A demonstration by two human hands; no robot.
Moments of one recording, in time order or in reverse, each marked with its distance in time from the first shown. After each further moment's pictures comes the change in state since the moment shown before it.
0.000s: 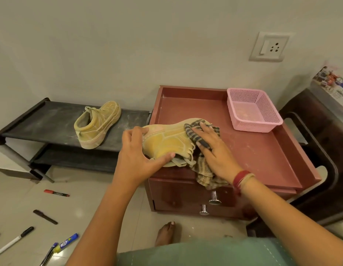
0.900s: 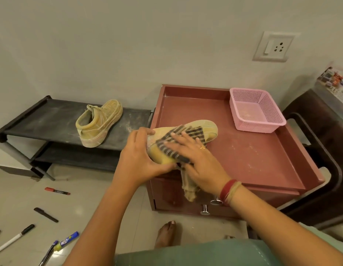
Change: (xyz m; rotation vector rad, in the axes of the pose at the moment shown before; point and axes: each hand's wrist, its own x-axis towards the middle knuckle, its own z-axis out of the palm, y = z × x) left_hand 0.001 -0.005 -0.004 0.052 -0.073 0.077; right_hand -0.015 -0.042 0.023 -0.105 -0.156 -0.285
